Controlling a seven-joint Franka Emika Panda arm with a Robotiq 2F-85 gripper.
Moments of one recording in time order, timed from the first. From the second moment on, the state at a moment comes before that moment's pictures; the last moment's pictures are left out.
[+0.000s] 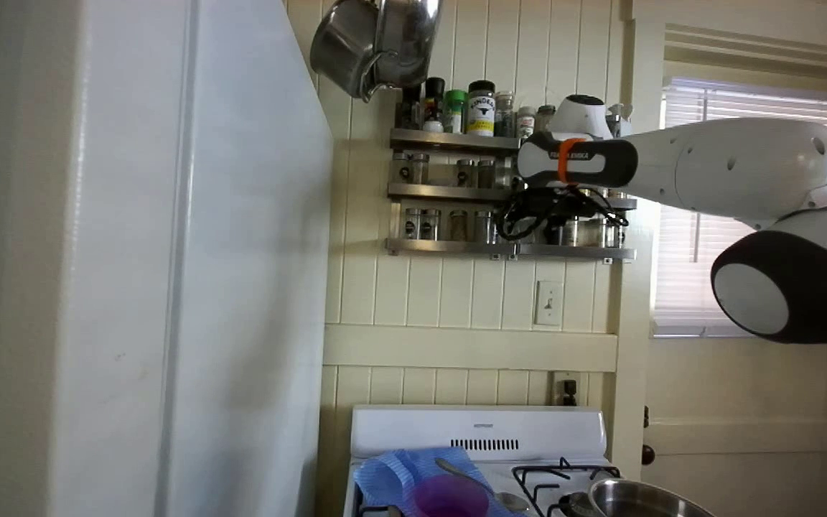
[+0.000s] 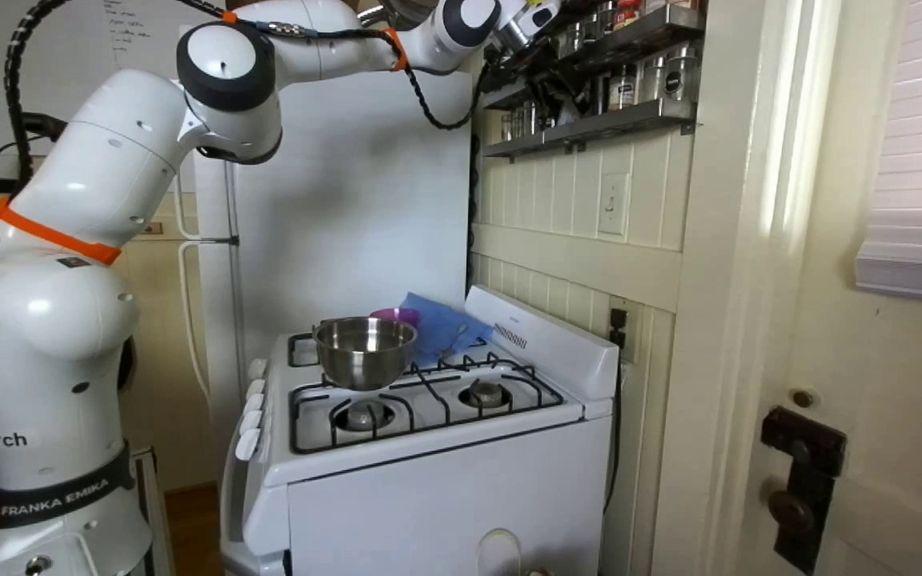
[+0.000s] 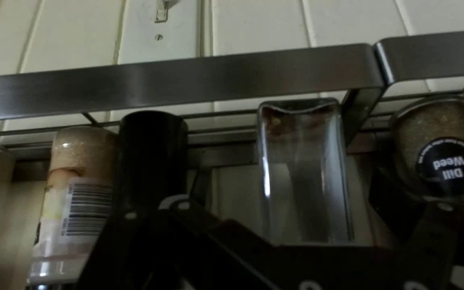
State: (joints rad) arm 0.43 0.53 -0.84 -0.89 0.32 2.12 0.17
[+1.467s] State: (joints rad) arm 0.54 0.52 -0.90 -0.94 0.19 2.12 0.19
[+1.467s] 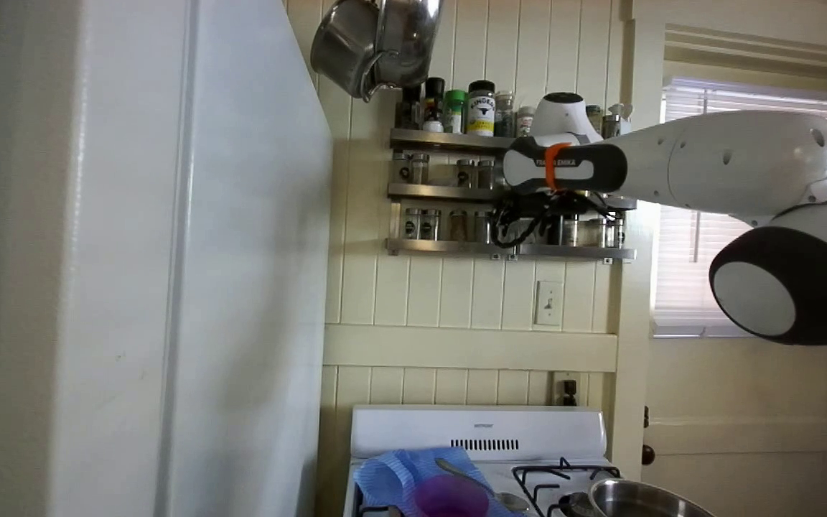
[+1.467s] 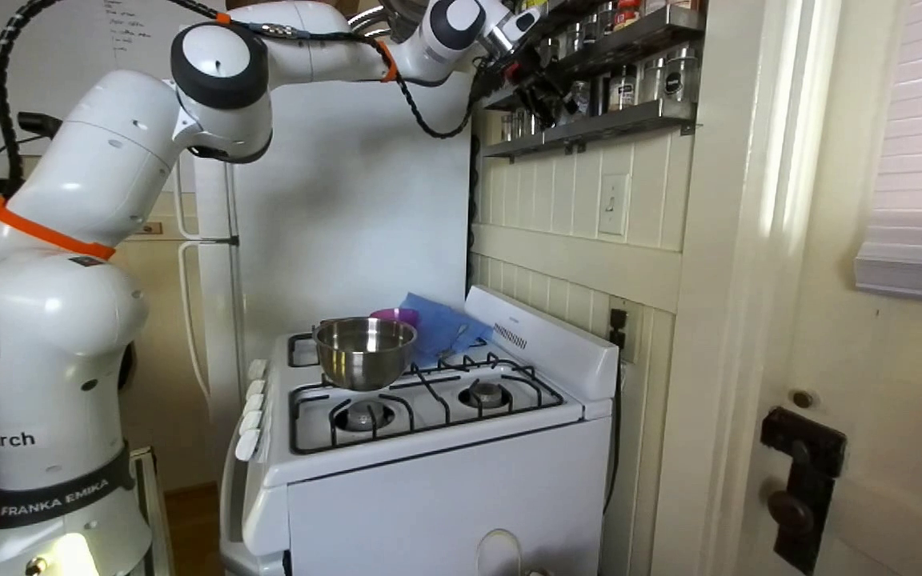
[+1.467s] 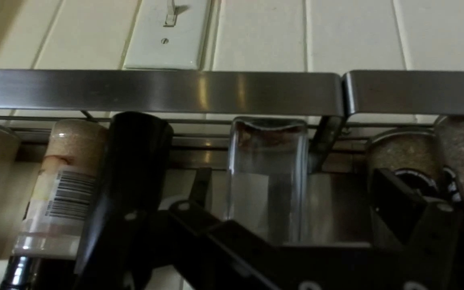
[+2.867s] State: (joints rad) arm 1.21 0.27 -1.28 -1.46 -0.31 2.29 0.53
